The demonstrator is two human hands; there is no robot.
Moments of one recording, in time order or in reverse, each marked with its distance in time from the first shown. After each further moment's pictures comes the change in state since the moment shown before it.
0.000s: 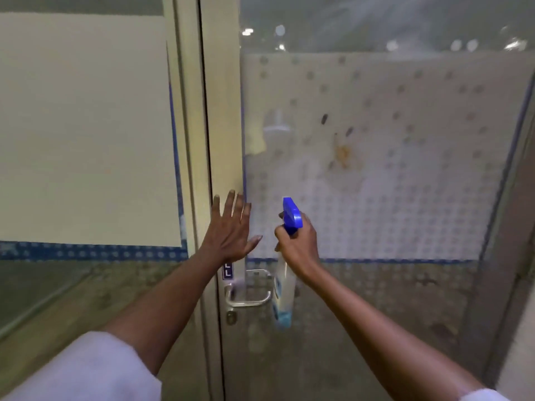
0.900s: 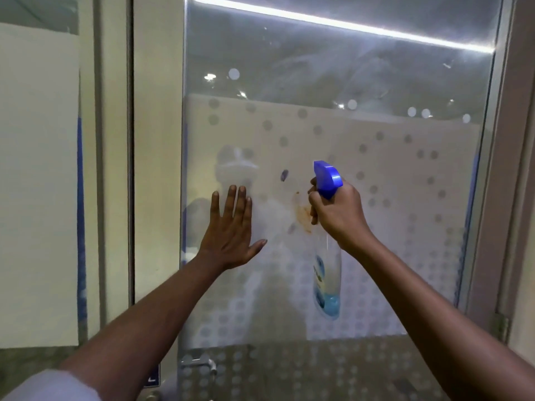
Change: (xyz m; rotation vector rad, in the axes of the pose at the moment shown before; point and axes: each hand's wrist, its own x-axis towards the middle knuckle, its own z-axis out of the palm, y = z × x) left_hand 0.212 0.038 0.028 -0.097 0.451 0.074; right_hand 0.200 -0.056 -0.130 -0.232 0.152 -0.237
